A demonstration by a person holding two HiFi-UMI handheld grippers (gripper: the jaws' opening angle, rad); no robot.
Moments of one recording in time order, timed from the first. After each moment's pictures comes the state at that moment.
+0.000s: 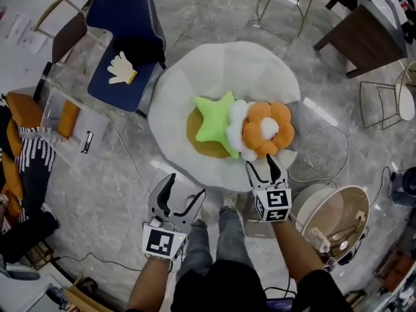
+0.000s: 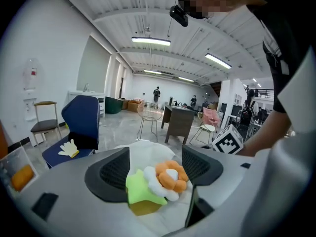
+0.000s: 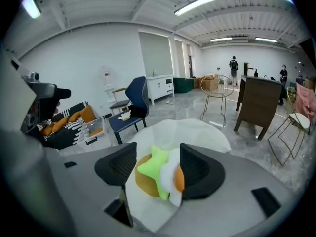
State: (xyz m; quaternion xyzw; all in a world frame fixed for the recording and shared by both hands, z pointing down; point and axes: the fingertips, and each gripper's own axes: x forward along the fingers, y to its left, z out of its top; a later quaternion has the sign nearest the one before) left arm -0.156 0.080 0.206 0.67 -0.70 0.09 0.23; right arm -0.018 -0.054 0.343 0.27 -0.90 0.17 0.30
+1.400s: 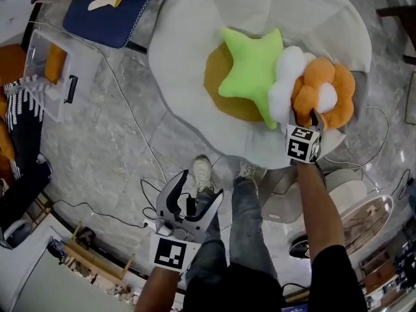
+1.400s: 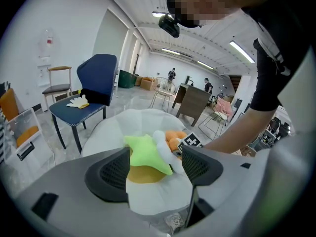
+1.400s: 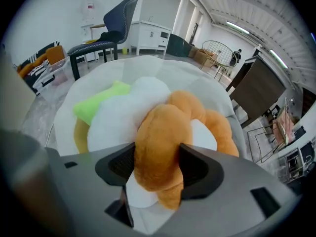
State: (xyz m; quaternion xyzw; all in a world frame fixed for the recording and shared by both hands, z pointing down) left arm -0.157 0.130 0.391 0.59 -0.70 0.12 0.38; right arm -0.006 -0.124 0.661 0.33 -0.77 0.11 0.53
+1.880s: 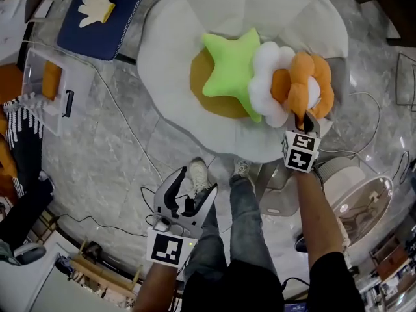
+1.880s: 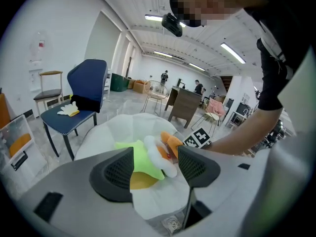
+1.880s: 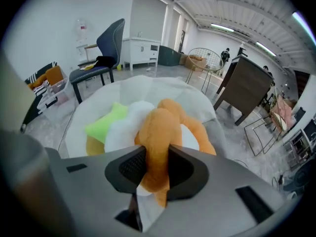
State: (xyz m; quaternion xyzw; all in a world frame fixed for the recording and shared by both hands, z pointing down) left arm -0.138 0.119 0.365 0.63 -0.68 0.11 0.36; right arm 0.025 -0.124 0.577 0.37 -0.79 0.13 0.47
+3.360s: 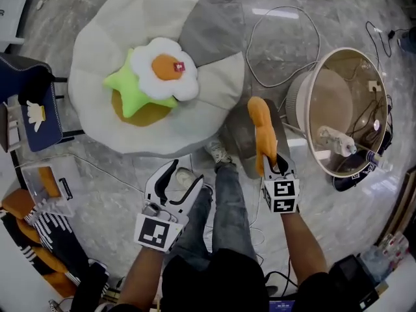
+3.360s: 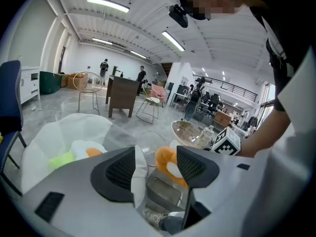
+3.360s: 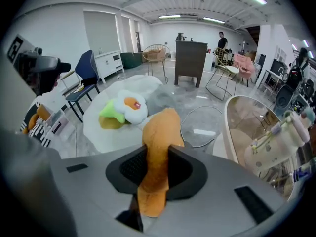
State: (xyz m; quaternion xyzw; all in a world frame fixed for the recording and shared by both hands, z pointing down) left arm 0.074 0.109 0.337 0.85 -0.41 0.20 0.26; right arm 0.302 0.134 0.485 0.49 -0.71 0.30 0.39
